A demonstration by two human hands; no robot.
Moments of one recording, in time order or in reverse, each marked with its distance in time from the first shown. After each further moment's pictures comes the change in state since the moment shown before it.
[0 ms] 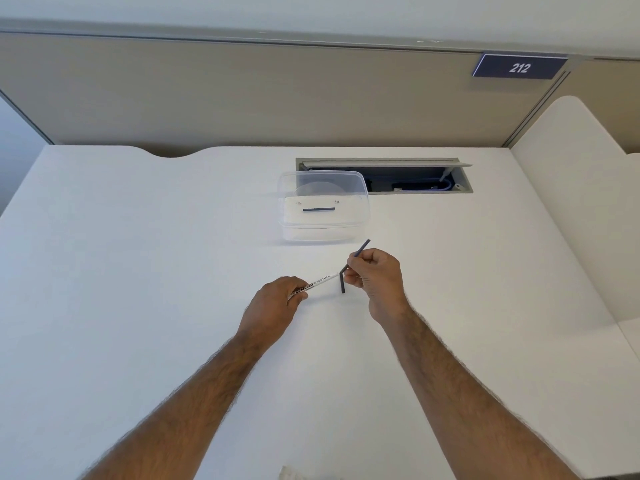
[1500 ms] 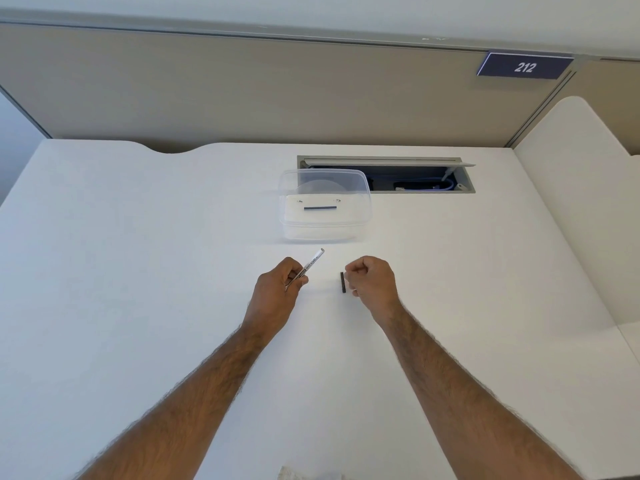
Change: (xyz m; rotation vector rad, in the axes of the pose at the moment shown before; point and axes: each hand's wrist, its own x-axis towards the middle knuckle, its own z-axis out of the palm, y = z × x) left_hand 0.009 0.014 -0.006 -0.335 0.110 -0.094; right_hand 0.017 0.025 -0.004 -0.431 -0.049 -0.053
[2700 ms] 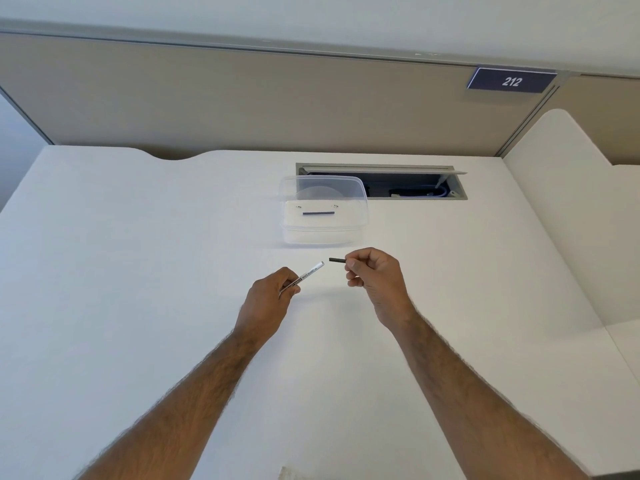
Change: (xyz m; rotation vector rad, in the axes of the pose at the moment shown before) left_hand -0.008 -0.008 -0.013 0.159 -0.027 0.001; right_hand -0.021 -0.024 -0.016 0.364 -0.112 -0.132
